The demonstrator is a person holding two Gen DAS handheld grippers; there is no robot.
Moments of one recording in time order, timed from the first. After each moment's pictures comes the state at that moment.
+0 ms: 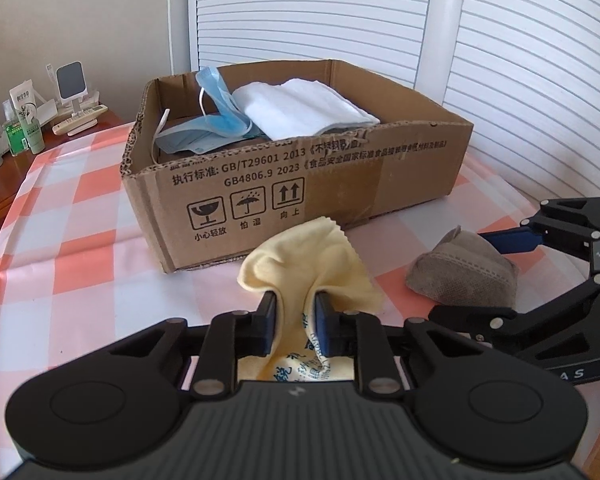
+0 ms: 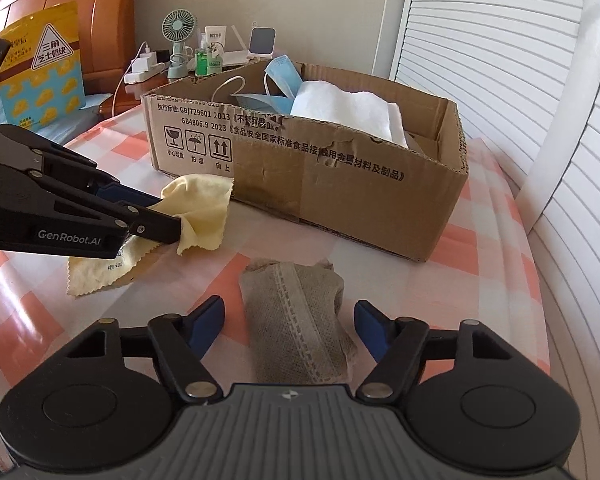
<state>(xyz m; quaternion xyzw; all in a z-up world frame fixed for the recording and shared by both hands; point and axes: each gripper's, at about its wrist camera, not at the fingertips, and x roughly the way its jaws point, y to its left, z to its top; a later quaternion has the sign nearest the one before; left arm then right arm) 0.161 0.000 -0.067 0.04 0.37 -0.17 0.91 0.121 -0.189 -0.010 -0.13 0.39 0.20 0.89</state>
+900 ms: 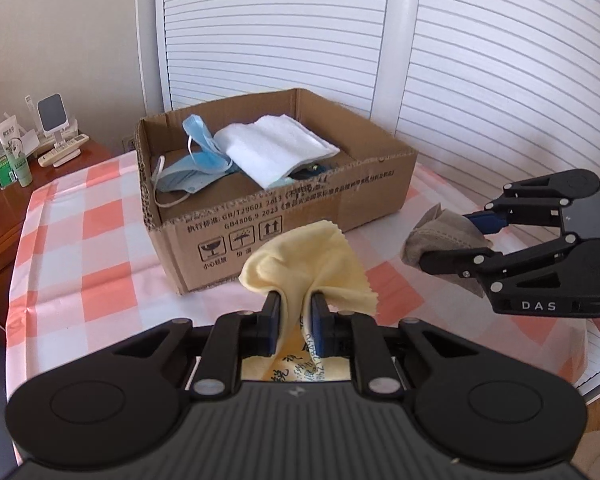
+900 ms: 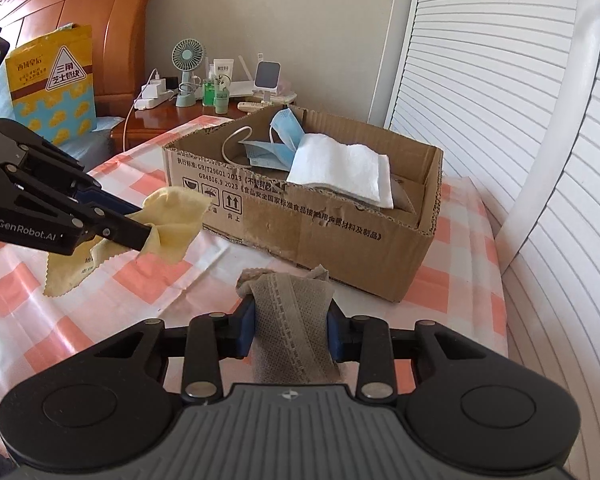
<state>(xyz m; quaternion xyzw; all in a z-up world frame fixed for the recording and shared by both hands) 0.137 0.016 -0.014 0.06 0.36 -0.22 0.90 0.104 -0.196 0.040 -0.13 0.36 0.21 0.90</state>
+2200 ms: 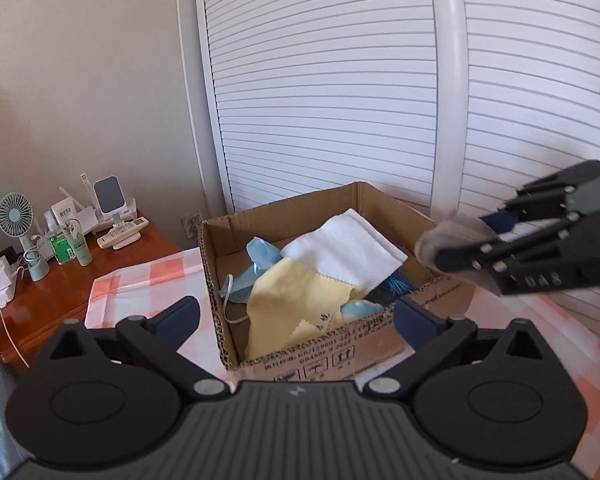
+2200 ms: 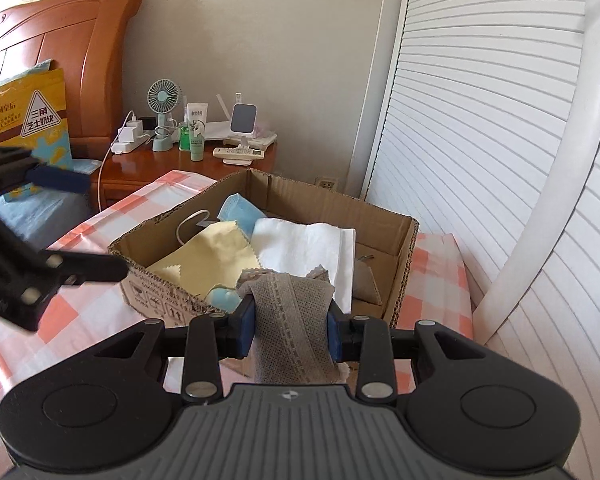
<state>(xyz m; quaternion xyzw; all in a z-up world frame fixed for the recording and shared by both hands) 0.170 0.009 0.029 0.09 0.26 -0.14 0.95 0.186 -0.197 0.079 -0.12 0.33 0.20 0.91</state>
